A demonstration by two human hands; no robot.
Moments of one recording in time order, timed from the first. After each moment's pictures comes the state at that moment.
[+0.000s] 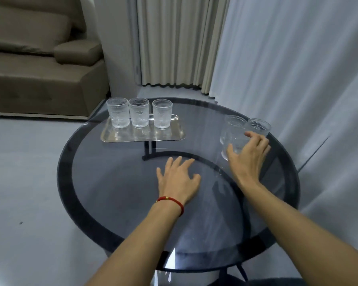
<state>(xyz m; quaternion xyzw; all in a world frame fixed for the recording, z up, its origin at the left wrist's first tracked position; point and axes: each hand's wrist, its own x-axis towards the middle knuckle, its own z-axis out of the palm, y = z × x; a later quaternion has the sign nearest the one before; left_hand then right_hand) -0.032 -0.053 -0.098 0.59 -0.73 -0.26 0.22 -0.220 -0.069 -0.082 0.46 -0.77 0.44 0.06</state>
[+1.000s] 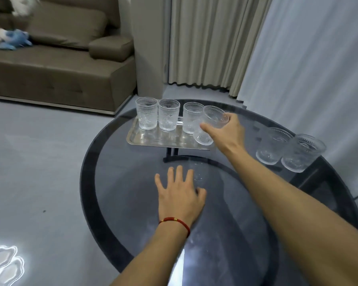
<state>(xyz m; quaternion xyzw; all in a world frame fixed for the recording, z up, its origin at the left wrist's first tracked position) 0.010 -0.086 -0.132 0.66 -0.72 -0.08 0.19 -0.128 -0.207 -0.053 0.54 -0.68 0.47 -0.15</state>
